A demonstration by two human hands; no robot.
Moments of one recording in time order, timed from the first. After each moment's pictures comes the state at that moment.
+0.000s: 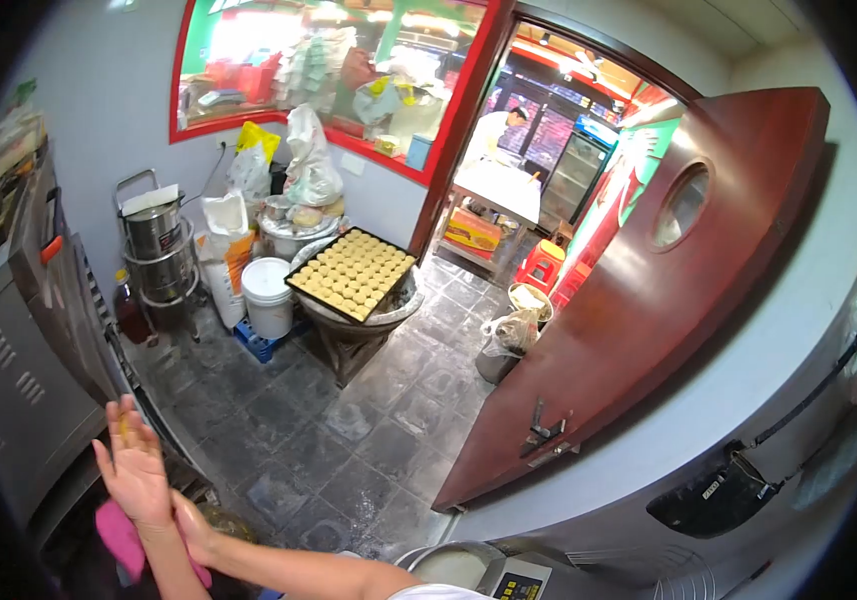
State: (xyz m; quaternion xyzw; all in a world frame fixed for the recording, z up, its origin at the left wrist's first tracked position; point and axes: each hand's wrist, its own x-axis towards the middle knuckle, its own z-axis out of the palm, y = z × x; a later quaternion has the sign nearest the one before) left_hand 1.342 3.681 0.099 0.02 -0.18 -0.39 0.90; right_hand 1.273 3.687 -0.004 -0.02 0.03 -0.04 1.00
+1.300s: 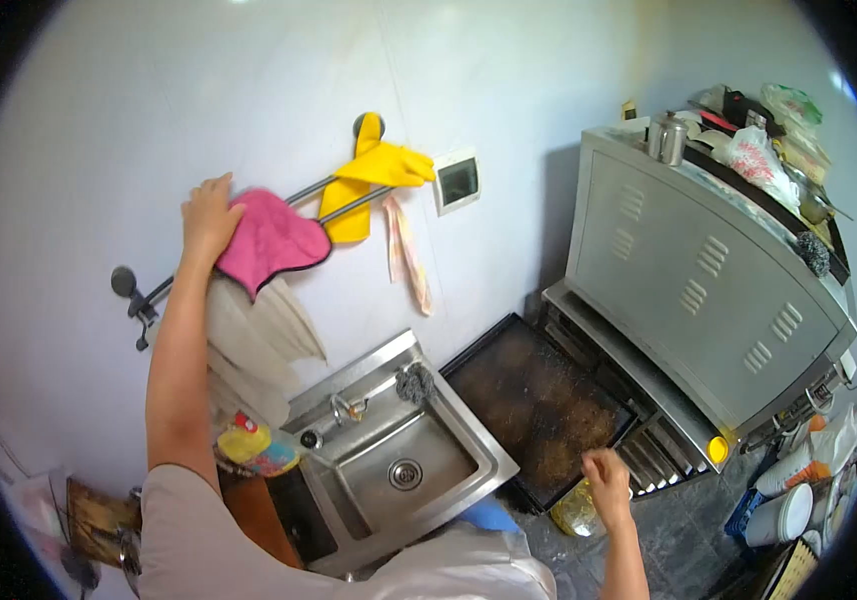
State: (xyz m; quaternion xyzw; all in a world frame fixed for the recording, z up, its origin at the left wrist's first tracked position) left_hand 1.268 4.493 0.384 -0.89 -0.28 -0.36 0.09; right_hand 1.366 3.902 0.033 -0.83 -0.20 0.03 0.51
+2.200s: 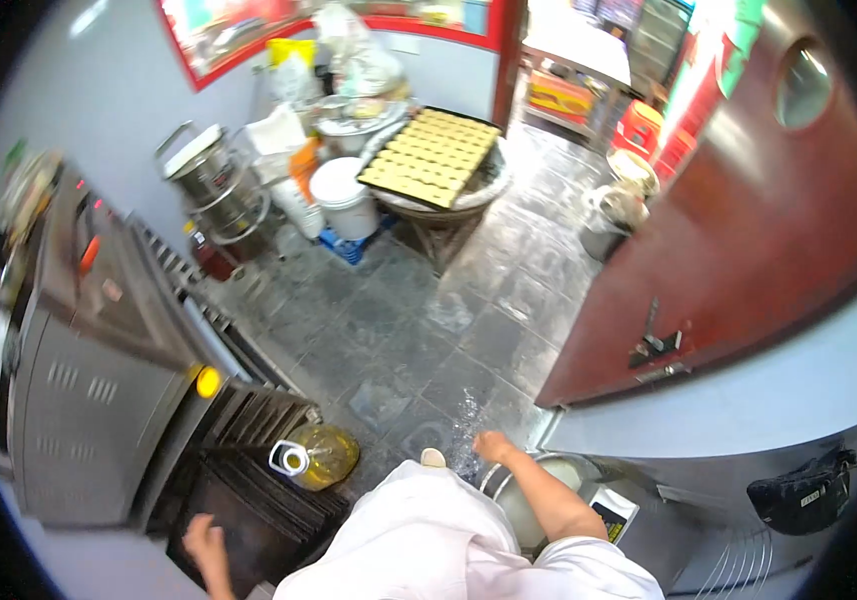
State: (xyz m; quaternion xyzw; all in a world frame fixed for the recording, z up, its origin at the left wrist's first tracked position) left_hand 1.394 3.927 0.002 -0.89 0.41 -0.02 -0.21; right_hand 0.906 3.523 -0.256 -0.74 0.49 0.13 0.44
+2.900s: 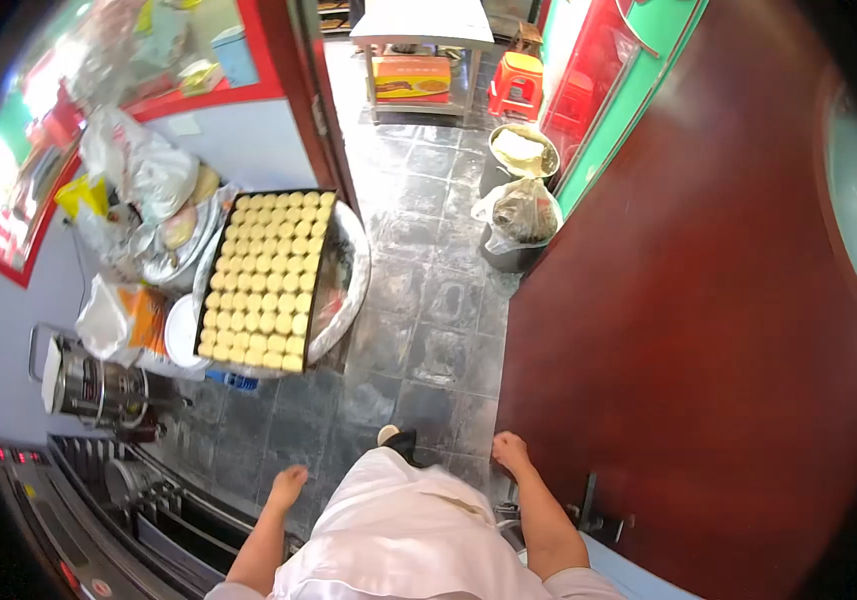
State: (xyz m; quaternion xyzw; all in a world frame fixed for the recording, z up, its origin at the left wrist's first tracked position) left_hand 1.287 3.158 -0.223 -0.71 0.56 0.42 -0.06; right_hand 0.743 3.160 -0.248 -0.26 0.77 -0.20 0.55
